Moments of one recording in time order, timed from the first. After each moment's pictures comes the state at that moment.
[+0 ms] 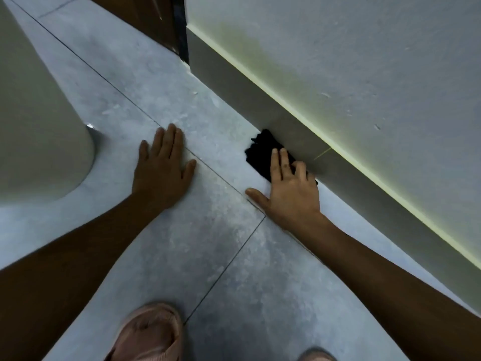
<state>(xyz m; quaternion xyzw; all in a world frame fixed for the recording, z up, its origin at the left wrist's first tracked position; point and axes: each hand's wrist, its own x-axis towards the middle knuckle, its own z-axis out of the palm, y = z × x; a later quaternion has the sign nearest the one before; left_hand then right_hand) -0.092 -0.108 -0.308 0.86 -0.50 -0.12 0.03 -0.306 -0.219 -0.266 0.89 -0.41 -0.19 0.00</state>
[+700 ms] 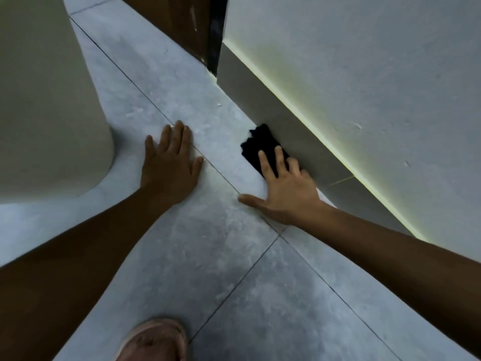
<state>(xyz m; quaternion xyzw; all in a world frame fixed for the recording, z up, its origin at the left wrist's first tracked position) -0.070 -0.115 -0.303 0.88 -0.47 -0.11 0.00 -0.255 -0.239 -0.259 0.91 -0.32 -0.25 -0.01</state>
